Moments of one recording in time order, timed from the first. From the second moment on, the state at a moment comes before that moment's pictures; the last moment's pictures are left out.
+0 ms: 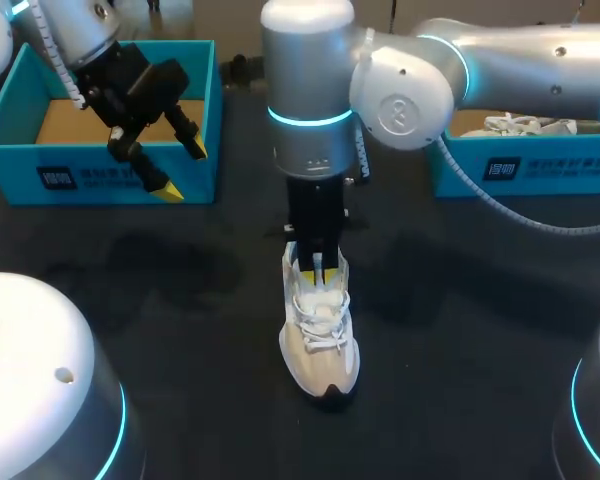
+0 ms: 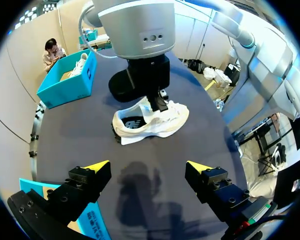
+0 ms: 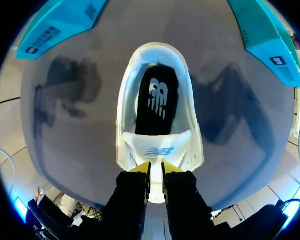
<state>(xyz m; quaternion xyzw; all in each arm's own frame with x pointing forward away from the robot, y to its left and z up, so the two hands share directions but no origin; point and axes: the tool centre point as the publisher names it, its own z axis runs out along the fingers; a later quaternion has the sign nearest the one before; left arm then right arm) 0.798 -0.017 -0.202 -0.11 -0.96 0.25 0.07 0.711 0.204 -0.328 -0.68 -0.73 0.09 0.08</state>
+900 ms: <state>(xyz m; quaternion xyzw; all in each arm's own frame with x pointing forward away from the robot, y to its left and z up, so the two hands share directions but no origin) 0.798 -0.017 -0.202 -0.11 -0.96 0.25 0.07 0.721 0.191 -0.333 -0.68 -0.73 0.08 0.05</state>
